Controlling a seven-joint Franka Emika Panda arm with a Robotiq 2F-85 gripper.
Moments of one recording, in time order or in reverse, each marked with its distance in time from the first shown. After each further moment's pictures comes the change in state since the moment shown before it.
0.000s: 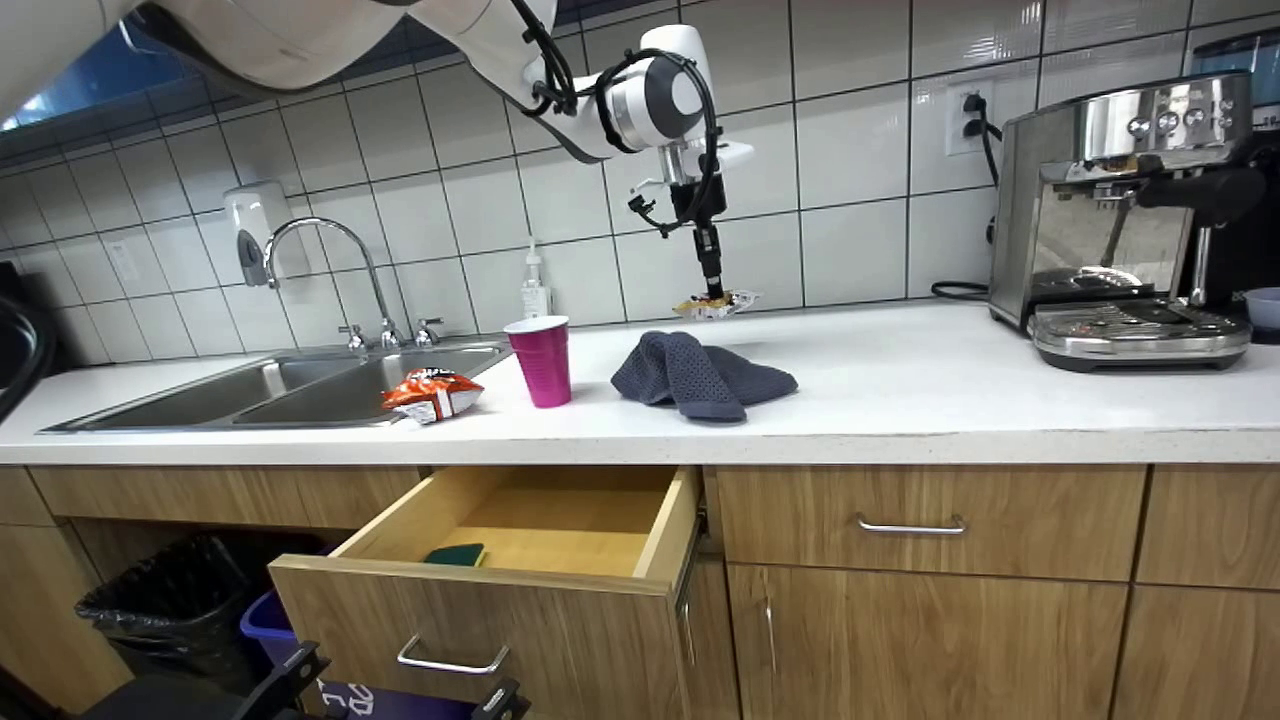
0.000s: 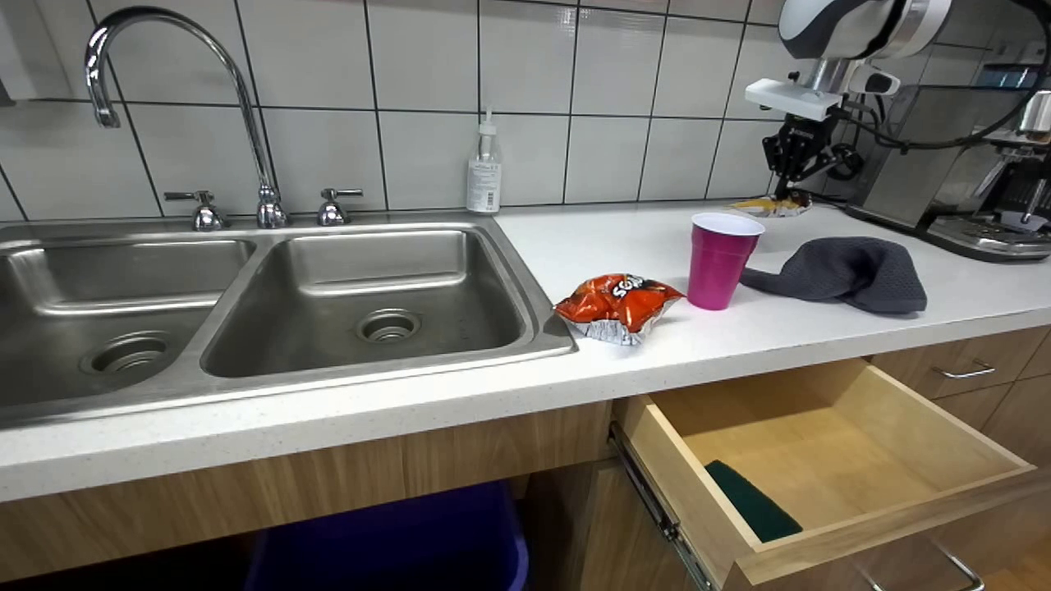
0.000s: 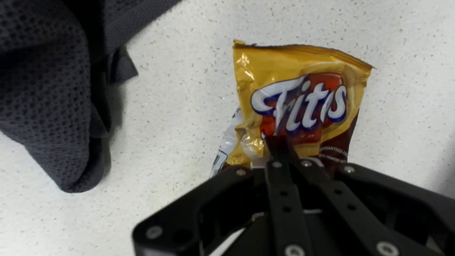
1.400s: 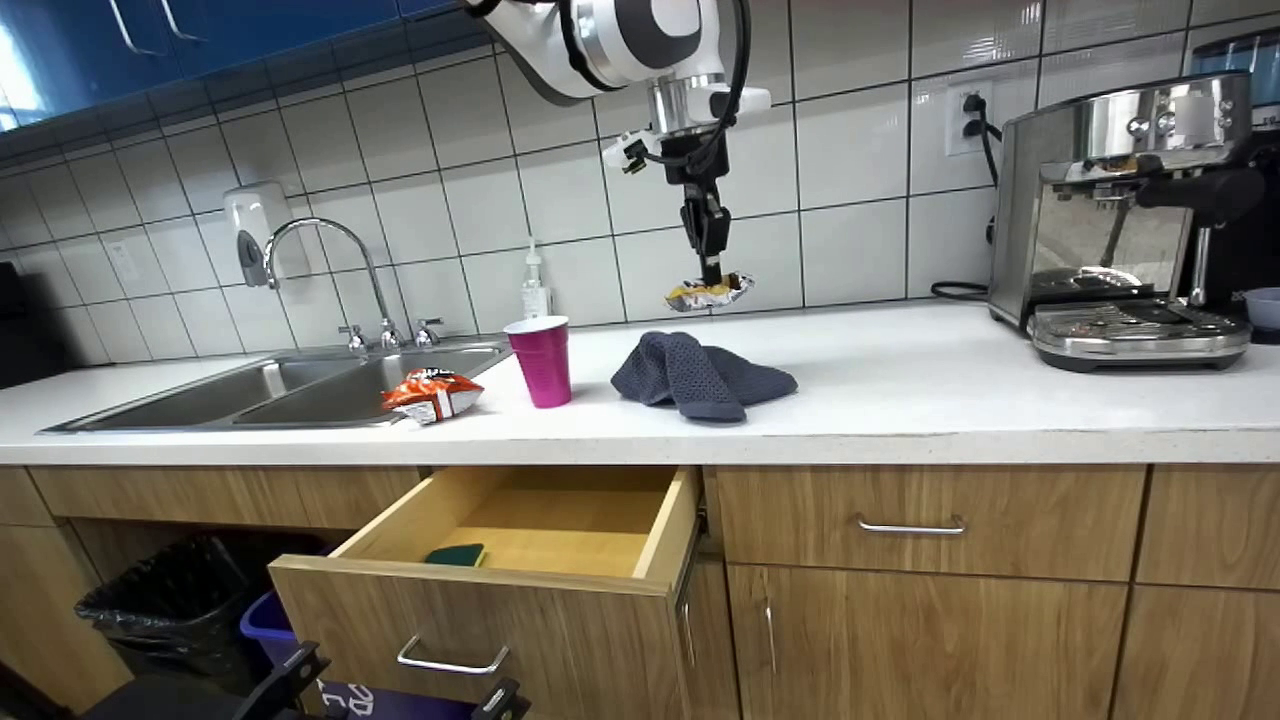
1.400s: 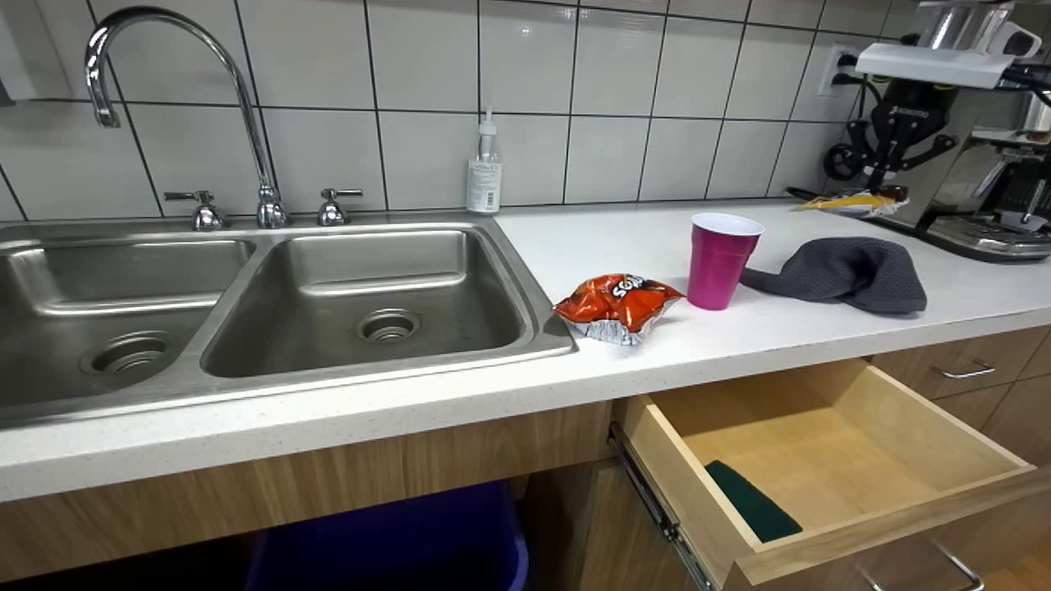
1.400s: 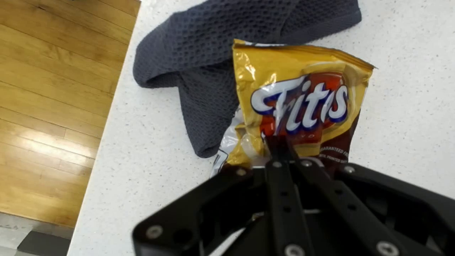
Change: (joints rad) arm -0.015 -0.472 -0.025 -0.643 -0.025 0.126 -0.361
